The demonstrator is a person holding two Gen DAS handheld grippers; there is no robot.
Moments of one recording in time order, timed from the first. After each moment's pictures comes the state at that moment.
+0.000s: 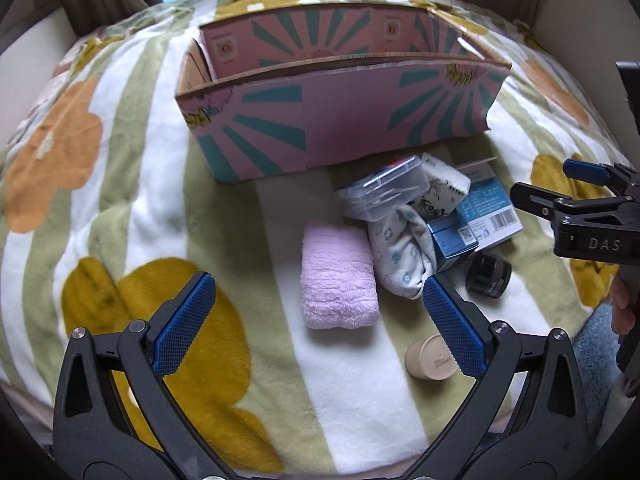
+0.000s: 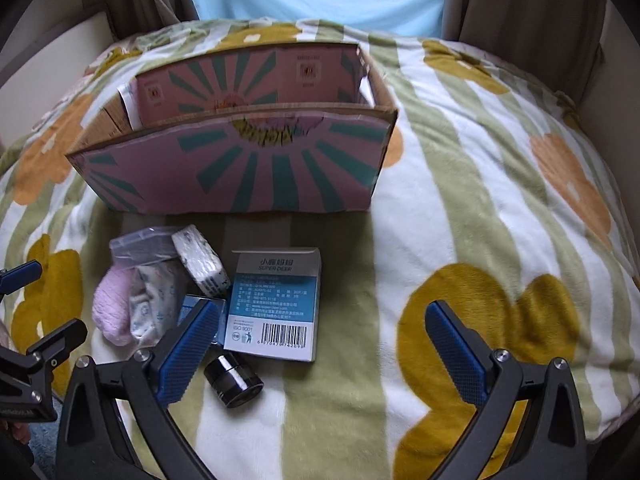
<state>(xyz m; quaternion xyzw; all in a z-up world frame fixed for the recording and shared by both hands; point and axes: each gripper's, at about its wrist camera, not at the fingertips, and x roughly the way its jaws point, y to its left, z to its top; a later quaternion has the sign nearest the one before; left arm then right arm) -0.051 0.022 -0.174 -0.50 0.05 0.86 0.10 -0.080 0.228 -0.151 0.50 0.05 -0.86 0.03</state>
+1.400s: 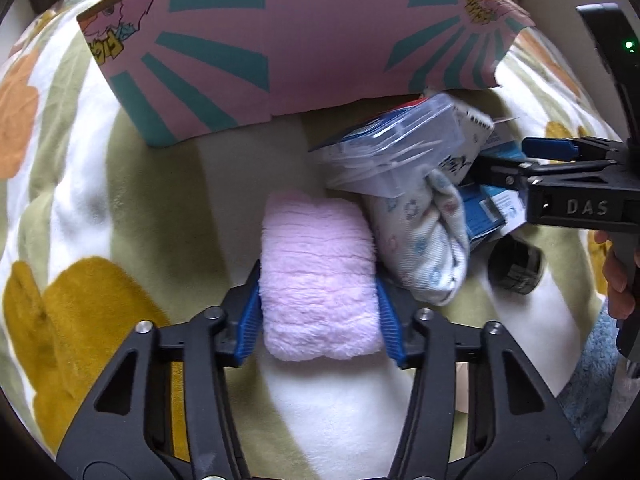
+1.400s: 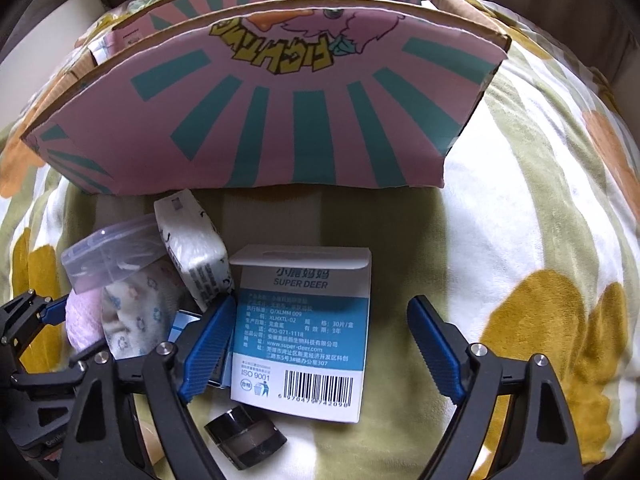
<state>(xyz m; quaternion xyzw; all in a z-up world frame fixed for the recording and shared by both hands) -0.093 0.026 -0.221 -0.54 0.04 0.82 0.16 -0.085 0.212 -0.202 0.56 0.05 -0.82 0.05</state>
